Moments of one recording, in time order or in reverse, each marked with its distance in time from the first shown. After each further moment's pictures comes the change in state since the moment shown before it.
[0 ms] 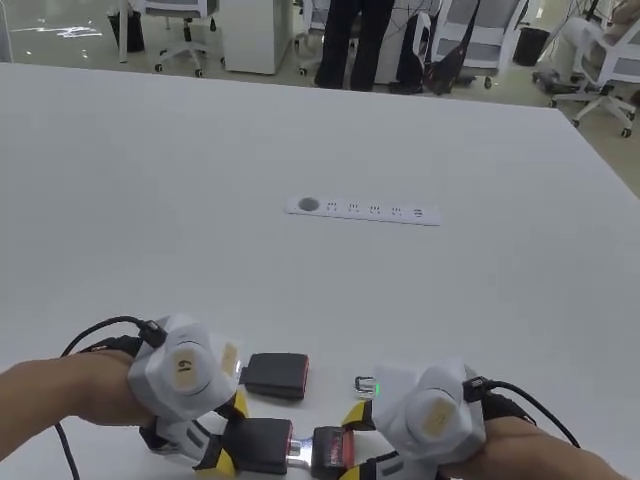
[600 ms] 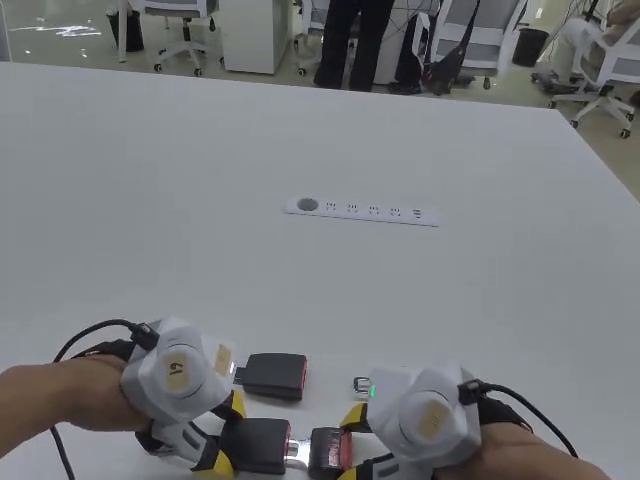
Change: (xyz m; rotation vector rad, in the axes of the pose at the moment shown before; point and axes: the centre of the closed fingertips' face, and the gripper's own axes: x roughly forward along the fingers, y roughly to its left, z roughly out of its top) left arm 0.000 -0.001 0.001 0.004 -0.020 0.006; right arm 0.001 0.001 0.001 0.017 0.011 -0.009
